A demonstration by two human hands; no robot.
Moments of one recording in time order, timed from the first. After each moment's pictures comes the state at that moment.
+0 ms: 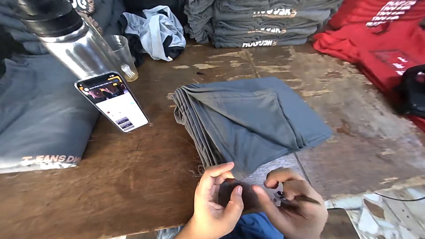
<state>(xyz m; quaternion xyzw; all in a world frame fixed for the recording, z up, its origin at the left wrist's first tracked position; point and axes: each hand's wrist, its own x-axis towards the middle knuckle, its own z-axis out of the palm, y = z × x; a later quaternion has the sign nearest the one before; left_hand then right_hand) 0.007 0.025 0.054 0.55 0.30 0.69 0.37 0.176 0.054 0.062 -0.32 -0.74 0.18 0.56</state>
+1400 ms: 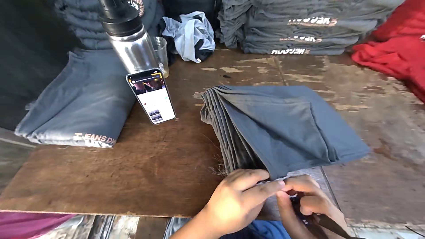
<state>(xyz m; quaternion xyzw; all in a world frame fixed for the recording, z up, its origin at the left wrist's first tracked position) -0.008 0.032 0.065 0.74 0.37 0.55 0.10 0.162 0.057 0.054 -0.27 -0.74 0.17 0.59</state>
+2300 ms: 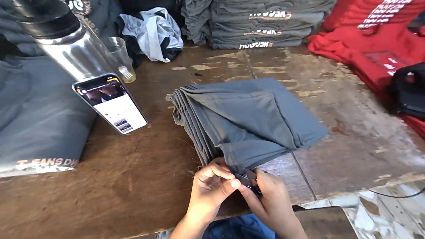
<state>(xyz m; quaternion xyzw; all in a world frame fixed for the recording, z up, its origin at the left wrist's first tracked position) -0.002 0.037 0.046 0.37 0.18 0.70 0.59 0.164 0.054 0.047 -0.43 -0.80 0.10 0.40</state>
